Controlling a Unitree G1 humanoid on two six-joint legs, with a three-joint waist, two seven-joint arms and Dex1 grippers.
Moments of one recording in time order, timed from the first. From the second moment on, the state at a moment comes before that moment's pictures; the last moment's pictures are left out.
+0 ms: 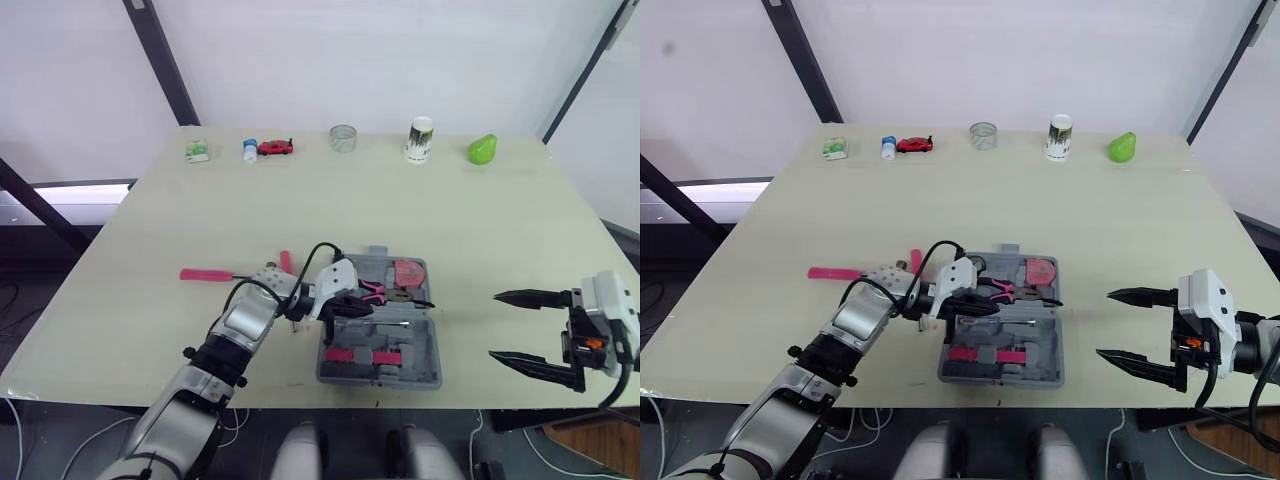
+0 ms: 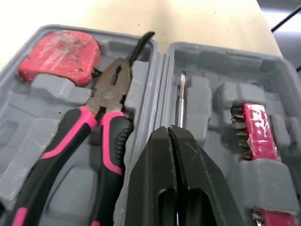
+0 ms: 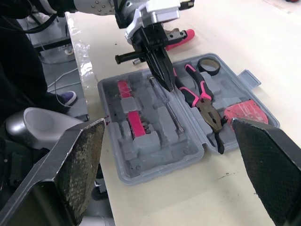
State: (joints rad) left arm -0.58 0.43 -0.40 0.33 -0.04 0.17 -1.18; right arm 0.19 -0.92 -0.41 -0.49 0.69 0.41 1.20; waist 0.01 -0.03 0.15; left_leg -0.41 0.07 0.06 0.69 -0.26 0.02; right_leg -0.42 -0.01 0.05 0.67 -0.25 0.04
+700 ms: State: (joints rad) left arm -0.45 0.40 -0.34 0.29 -0.06 0.18 -1.11; right arm 0.14 -0.90 -0.39 -0.49 0.71 0.44 1.18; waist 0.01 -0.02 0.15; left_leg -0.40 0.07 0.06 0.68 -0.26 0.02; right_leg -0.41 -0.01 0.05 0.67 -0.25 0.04
